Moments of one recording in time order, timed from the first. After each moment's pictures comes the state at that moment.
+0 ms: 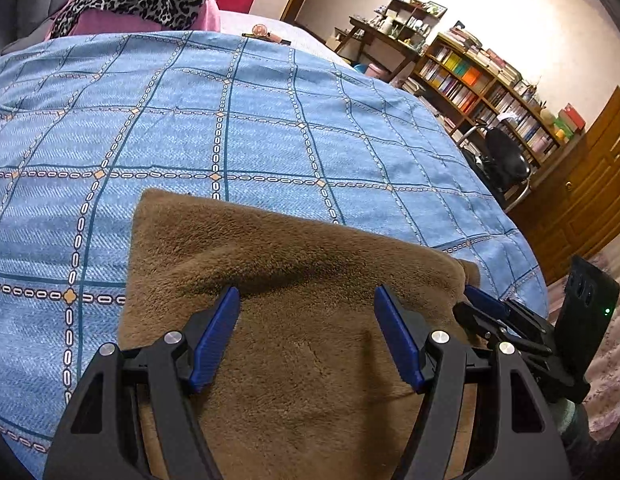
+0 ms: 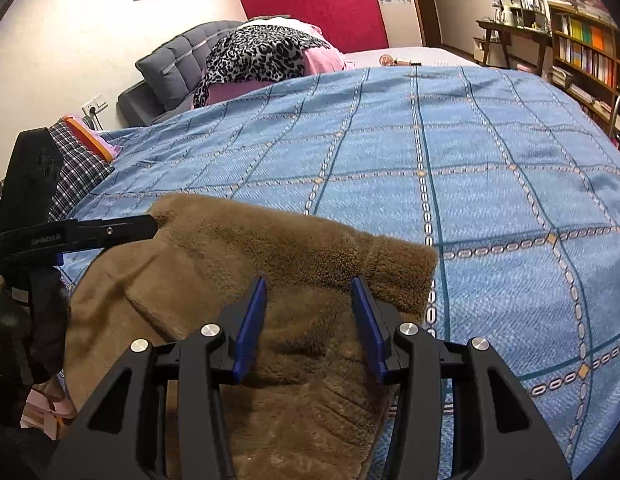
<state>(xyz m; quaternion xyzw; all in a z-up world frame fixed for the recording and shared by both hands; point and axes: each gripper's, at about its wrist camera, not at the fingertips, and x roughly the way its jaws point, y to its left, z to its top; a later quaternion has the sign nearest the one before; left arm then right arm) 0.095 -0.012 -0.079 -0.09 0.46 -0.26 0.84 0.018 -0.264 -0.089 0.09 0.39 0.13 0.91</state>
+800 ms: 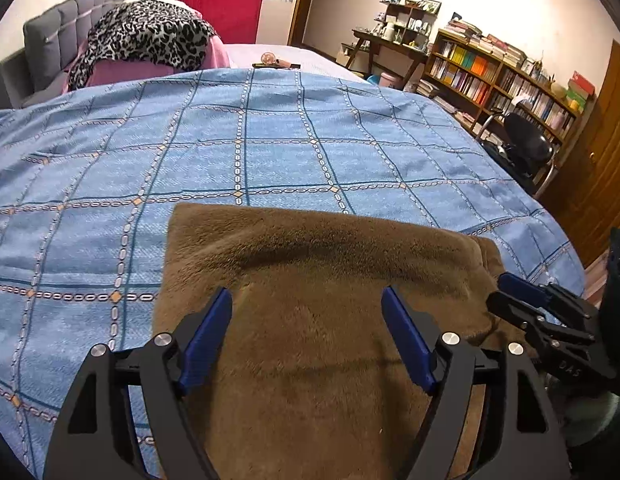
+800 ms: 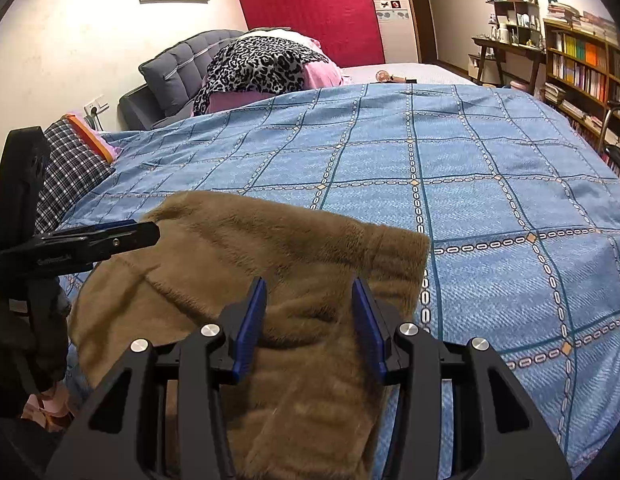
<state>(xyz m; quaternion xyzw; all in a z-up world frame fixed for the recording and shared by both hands) 0.054 -0.020 -0.057 0.00 0.42 -0.21 0.88 -0.017 -0.257 -0.068 0.08 0.36 0.12 0.92</state>
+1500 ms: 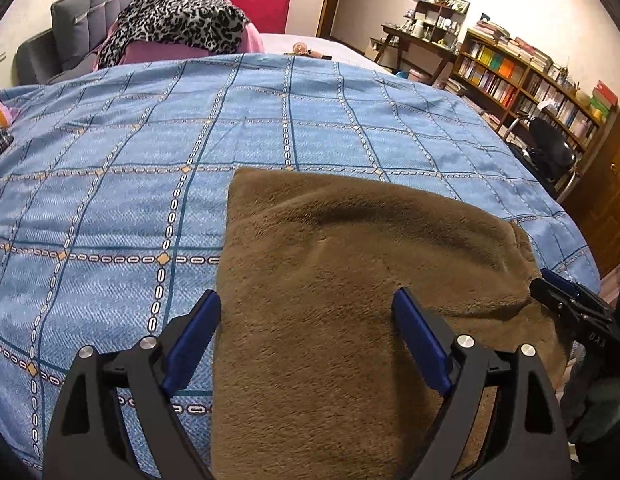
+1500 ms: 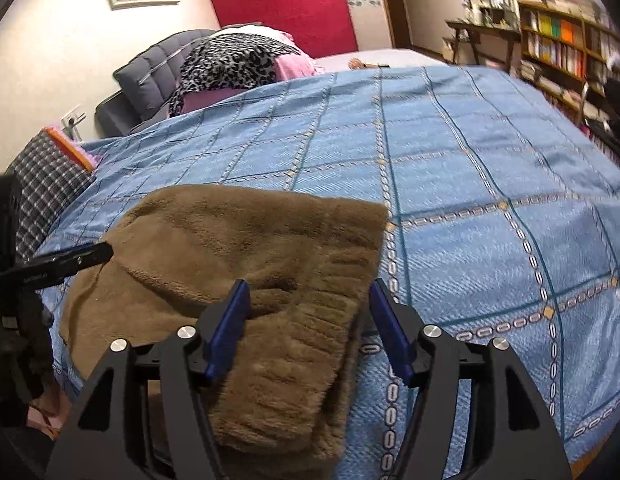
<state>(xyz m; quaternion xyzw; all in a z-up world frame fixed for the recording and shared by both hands) 0.043 0.019 -0.071 -0.01 0.44 -0.16 0.88 -0.023 -0.284 -0.079 0.13 0.39 0.07 0.91</state>
